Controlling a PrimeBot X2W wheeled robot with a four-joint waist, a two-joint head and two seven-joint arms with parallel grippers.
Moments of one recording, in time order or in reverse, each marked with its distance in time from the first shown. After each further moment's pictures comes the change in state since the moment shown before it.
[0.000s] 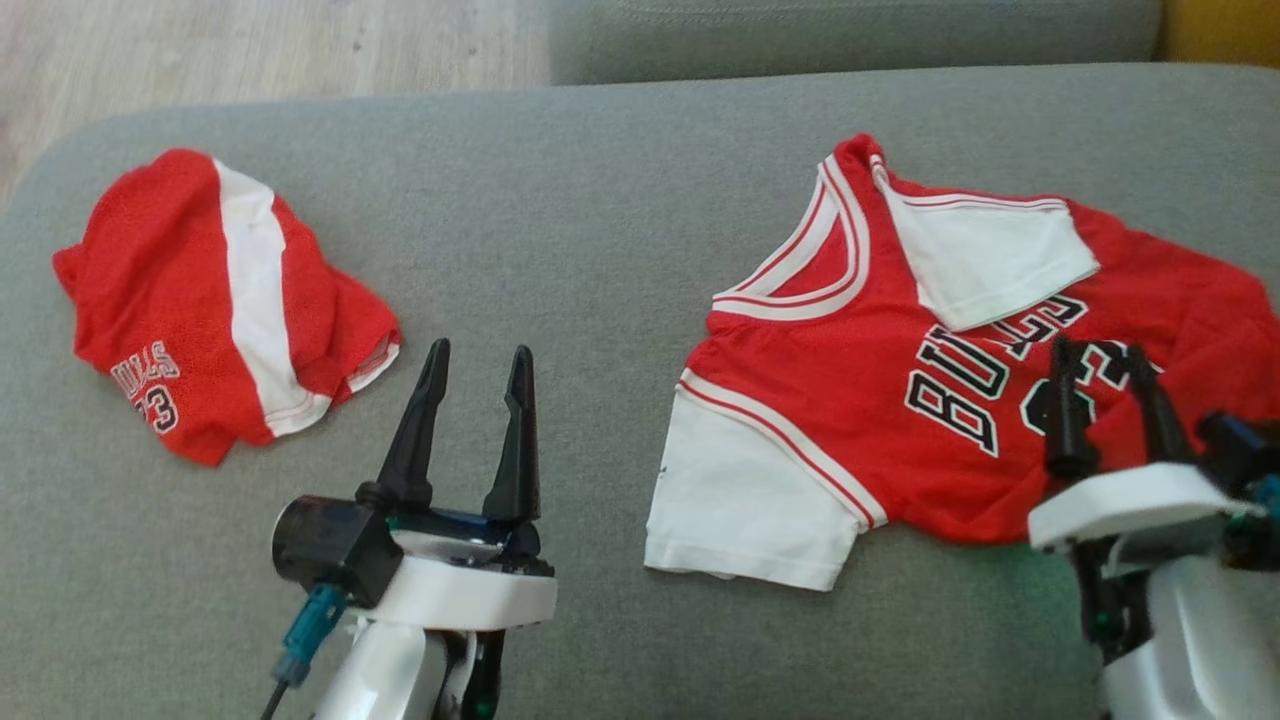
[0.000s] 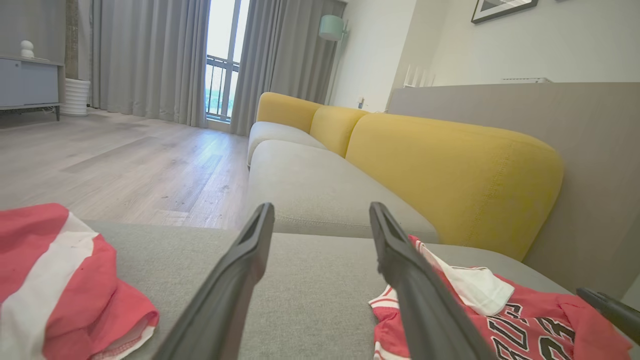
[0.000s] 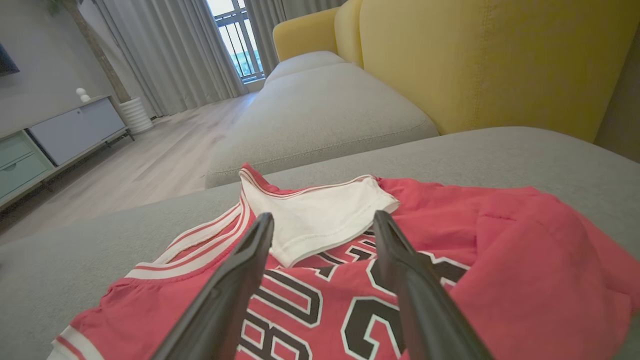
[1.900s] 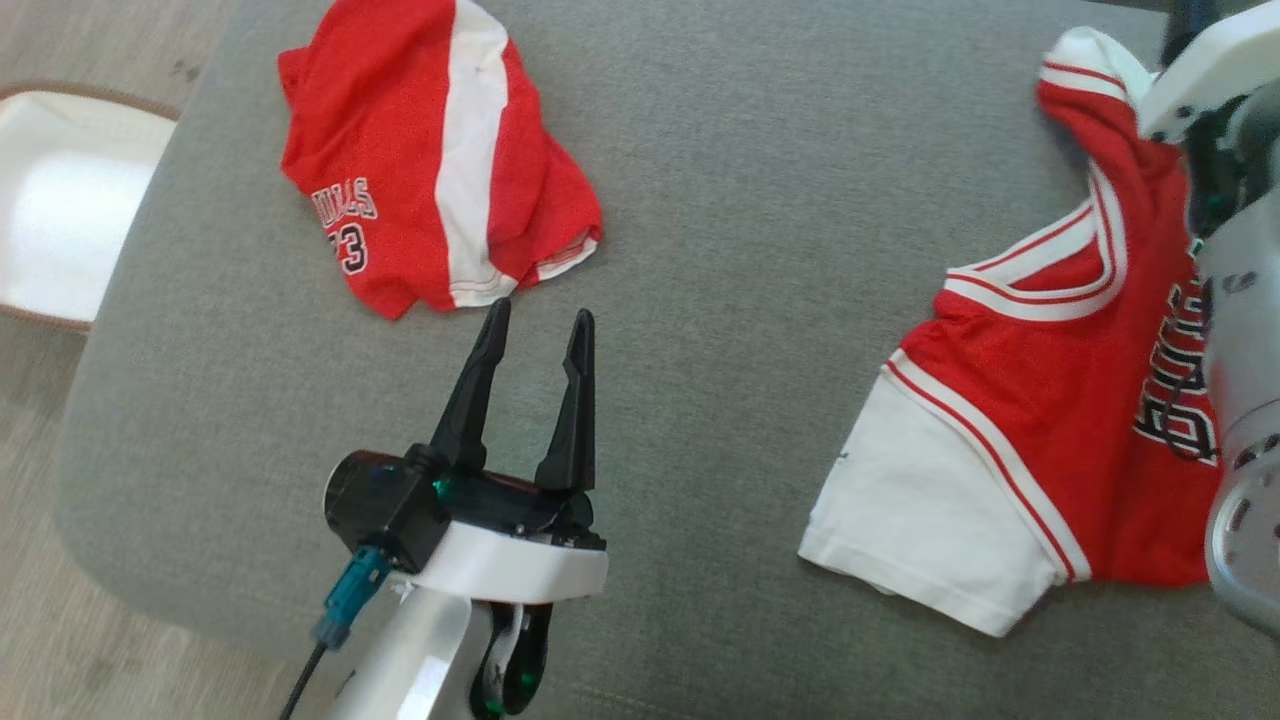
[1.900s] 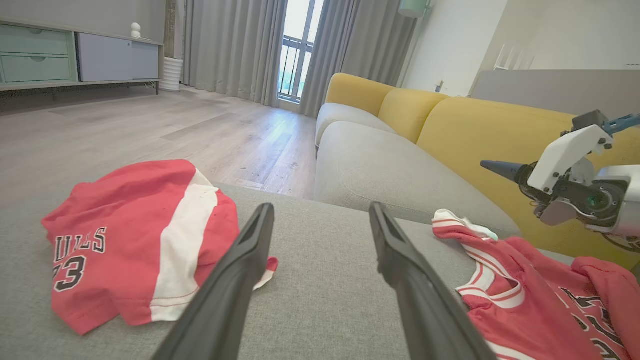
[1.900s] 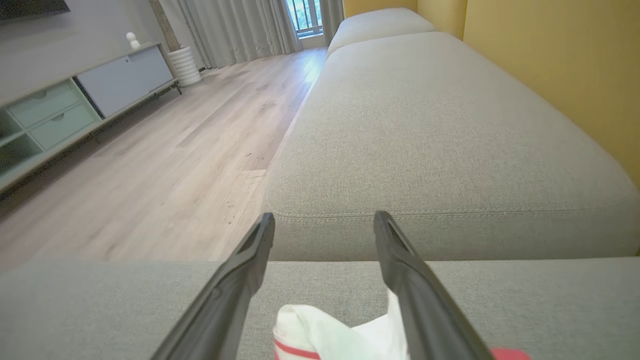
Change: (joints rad) left arm -0.088 -0.001 -0.119 -0.005 -0.073 0.030 0.000; right arm -0.965 -0.119 -0.338 0.824 -0.455 0.000 0.048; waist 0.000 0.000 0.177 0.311
